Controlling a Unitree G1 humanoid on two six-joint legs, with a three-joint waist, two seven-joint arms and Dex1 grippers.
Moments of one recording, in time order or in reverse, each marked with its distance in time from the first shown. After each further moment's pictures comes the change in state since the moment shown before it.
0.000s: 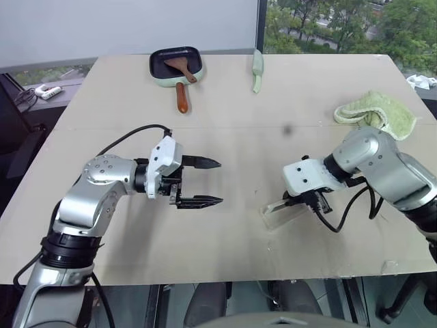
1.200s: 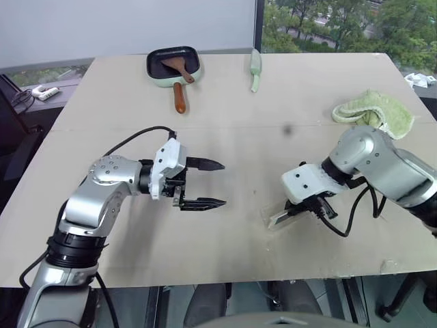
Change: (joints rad) left arm -0.005 -0.027 -0.018 -0.001 -0.002 -0.013 -0.022; right arm -0.078 -0.044 0.105 0.004 0.106 -0.002 0.022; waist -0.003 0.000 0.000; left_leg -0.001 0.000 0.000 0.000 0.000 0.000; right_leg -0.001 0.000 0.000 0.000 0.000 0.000
